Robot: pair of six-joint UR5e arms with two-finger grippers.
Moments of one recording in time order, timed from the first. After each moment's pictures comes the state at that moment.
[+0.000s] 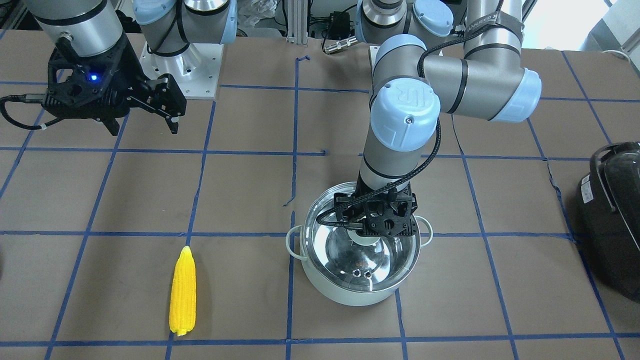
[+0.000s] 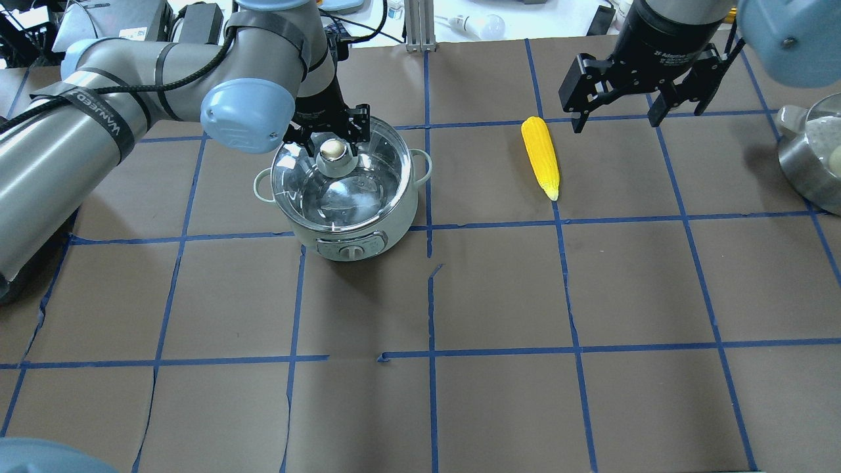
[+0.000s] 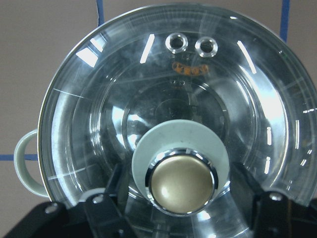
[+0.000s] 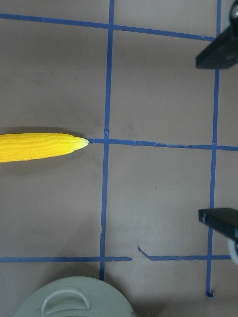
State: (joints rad) left arm -1.74 -1.93 -1.52 -1.21 1.61 -0.17; right arm 1.58 -1.54 1.49 -1.55 -1.56 -0.04
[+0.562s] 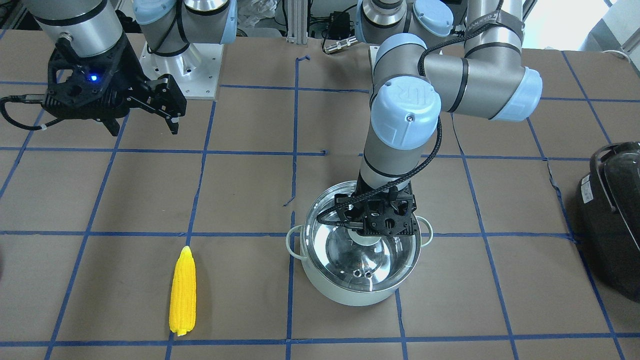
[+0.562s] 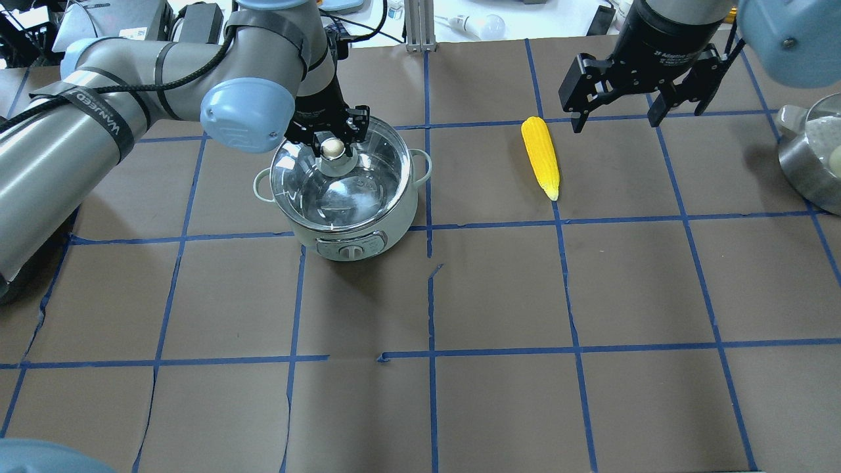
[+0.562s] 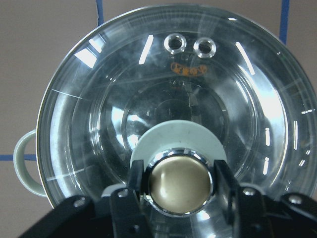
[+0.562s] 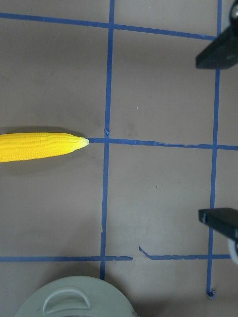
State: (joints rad) left arm -1.74 -1.92 -1.51 -1.21 1.61 -0.17; right arm 1.58 -1.54 1.49 -1.55 -1.55 -0.04
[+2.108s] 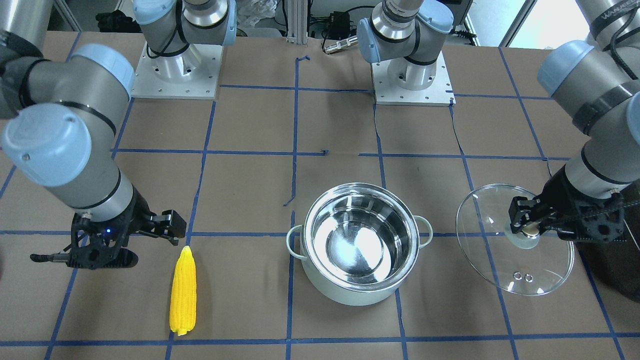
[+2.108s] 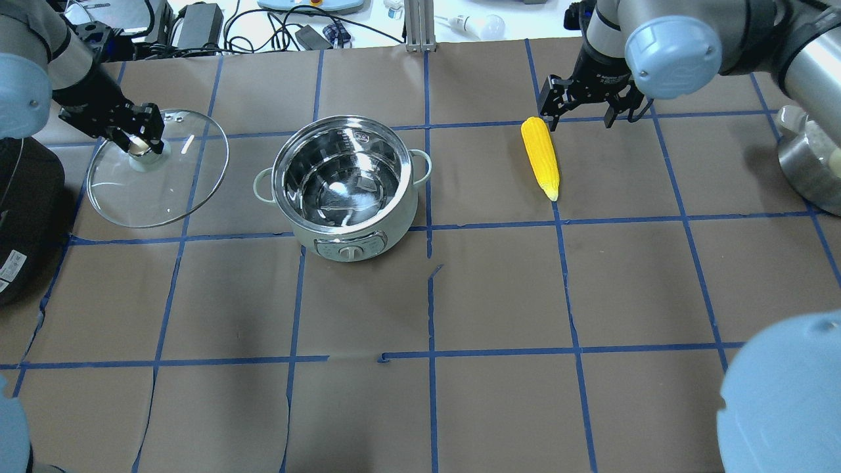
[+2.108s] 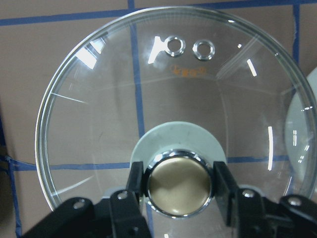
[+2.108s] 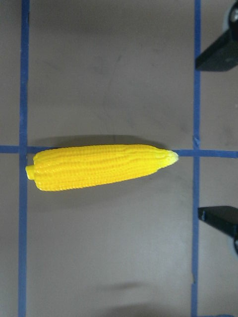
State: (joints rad) left arm -1.23 -1.86 -1.59 -1.20 1.59 0.41; right arm 1.54 -1.15 1.47 -1.91 -1.56 -0.05
